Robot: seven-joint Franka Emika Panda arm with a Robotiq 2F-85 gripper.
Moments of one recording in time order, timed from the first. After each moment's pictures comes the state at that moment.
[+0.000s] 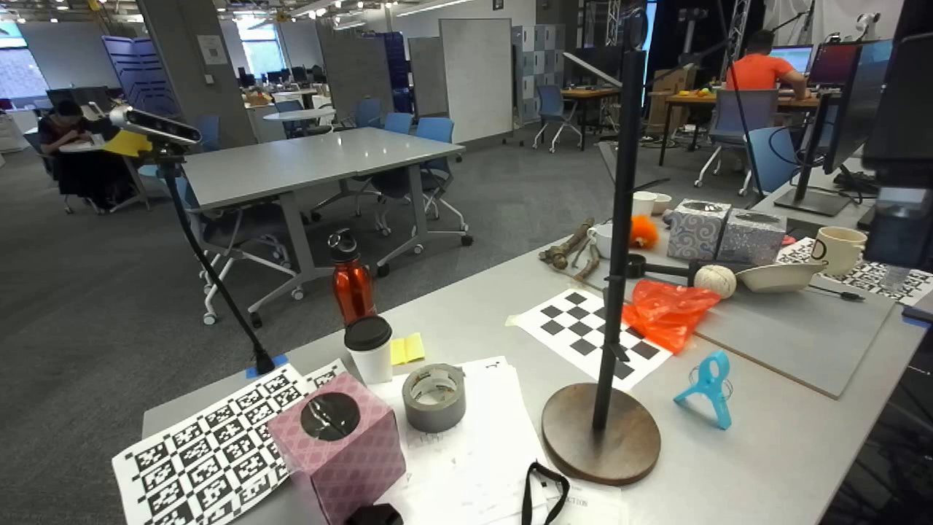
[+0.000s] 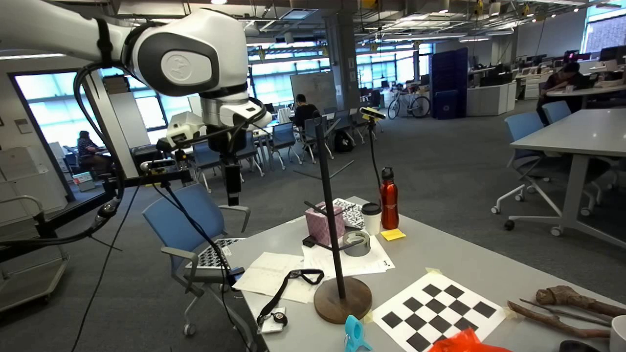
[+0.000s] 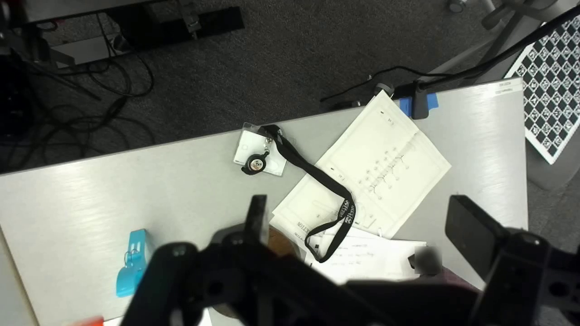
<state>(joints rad) 0.09 -0.28 0.11 -2.17 0.30 1.82 0.33</state>
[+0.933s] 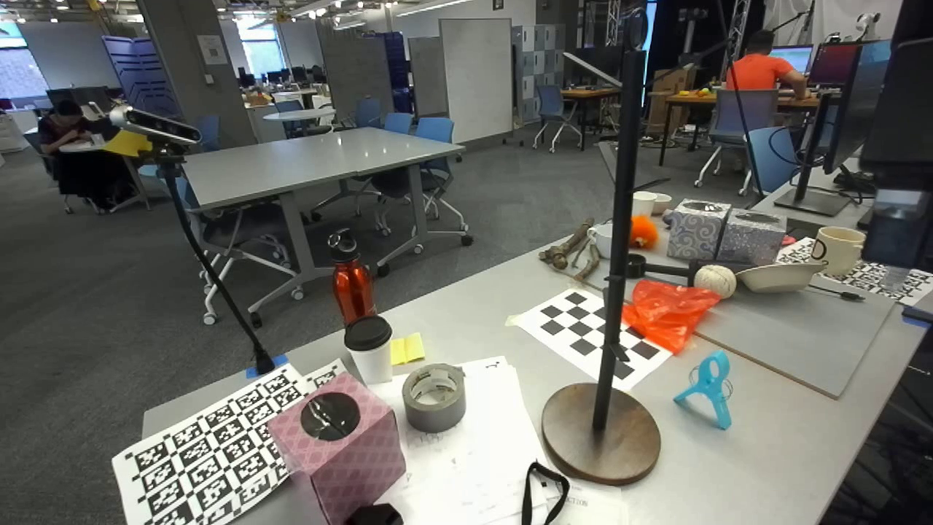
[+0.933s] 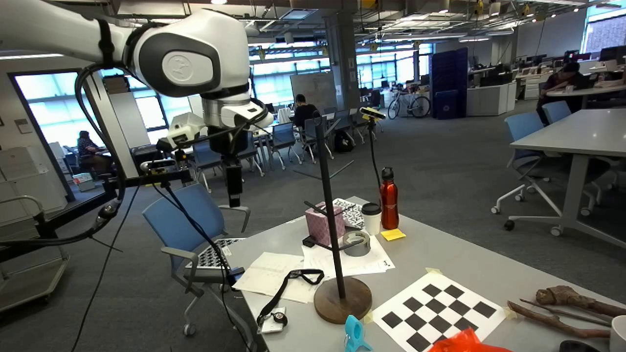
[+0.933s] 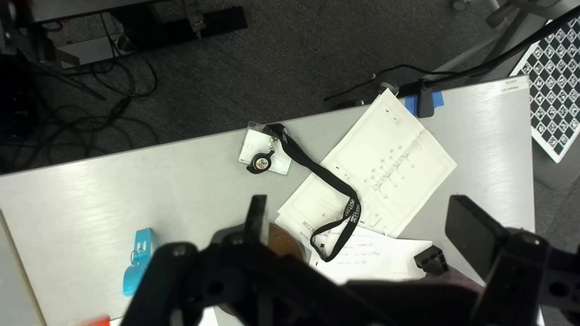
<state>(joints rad) 0.08 -0.28 0.10 -2.17 0.29 1.82 0.33</state>
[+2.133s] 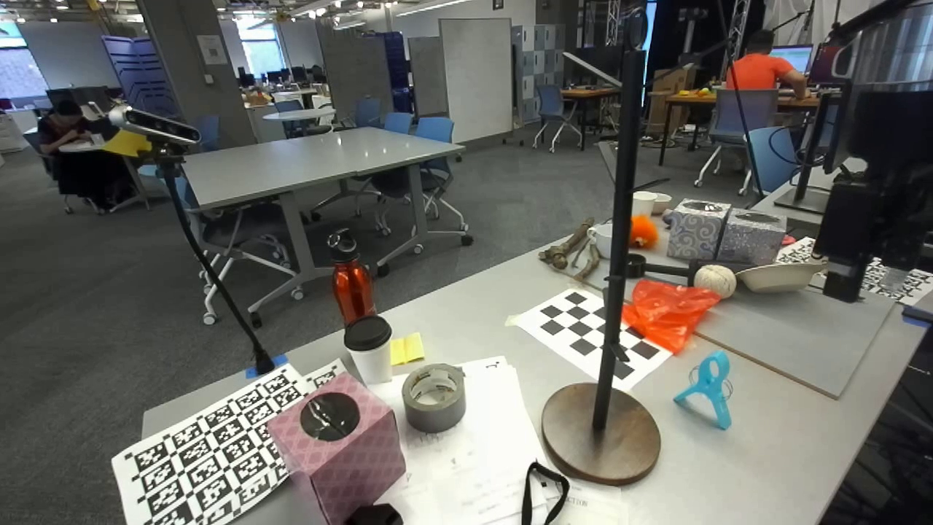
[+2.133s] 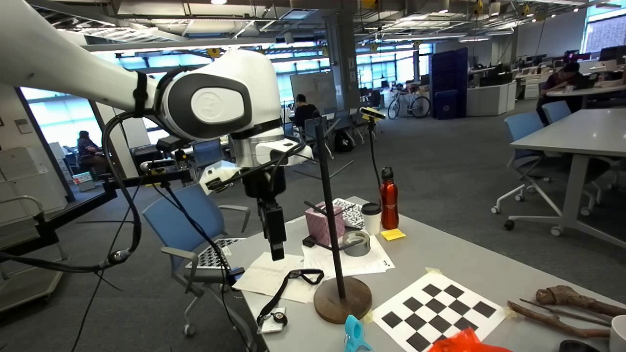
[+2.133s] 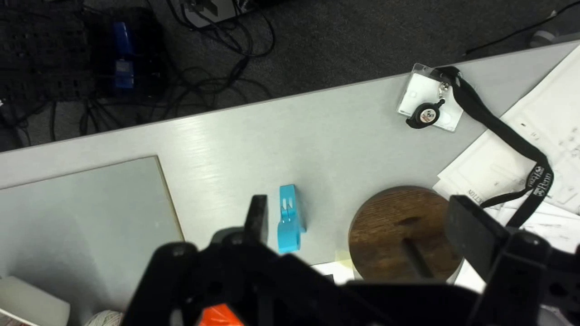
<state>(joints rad) -0.01 -0.21 0.05 -2.29 -0.02 1.99 0.31</state>
